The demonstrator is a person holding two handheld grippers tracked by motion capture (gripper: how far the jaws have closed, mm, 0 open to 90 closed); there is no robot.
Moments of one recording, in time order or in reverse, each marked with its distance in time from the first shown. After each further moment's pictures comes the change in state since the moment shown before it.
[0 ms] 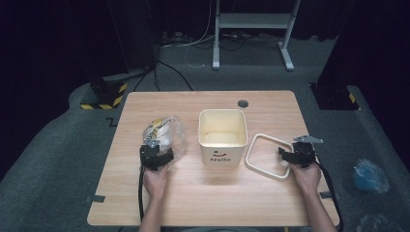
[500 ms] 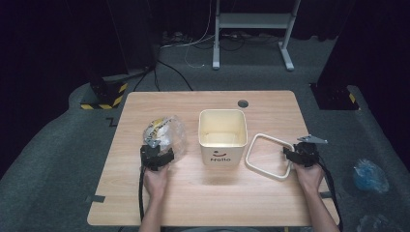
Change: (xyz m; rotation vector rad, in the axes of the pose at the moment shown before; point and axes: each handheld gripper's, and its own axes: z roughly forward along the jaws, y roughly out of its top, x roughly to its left) left arm -0.001 0.000 0.000 0.004 0.004 0.010; right arm -0.008 -0.002 -0.006 0.002 -0.007 0.040
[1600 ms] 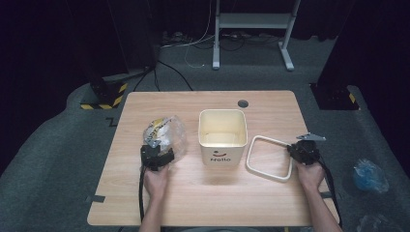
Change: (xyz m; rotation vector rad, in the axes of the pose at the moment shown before) left arm 0.000 0.000 0.000 0.001 -0.002 0.002; right arm 0.000 0.007 0.001 0.039 -0.046 -0.039
